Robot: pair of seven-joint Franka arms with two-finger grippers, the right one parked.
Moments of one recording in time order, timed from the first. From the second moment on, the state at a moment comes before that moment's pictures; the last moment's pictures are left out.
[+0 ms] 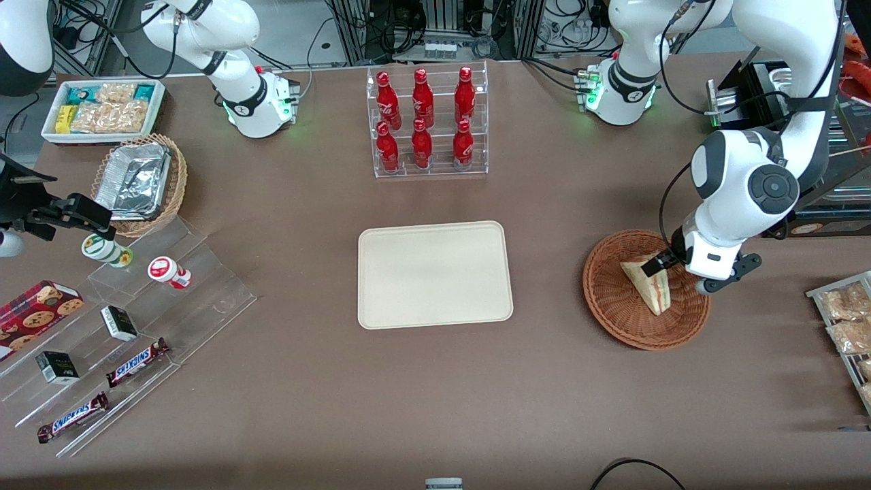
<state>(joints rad) -0.01 0.15 -0.06 -2.19 0.01 2.31 -0.58</state>
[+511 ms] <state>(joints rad) -0.01 0.21 -0.07 -2.20 0.01 2.36 -0.62</state>
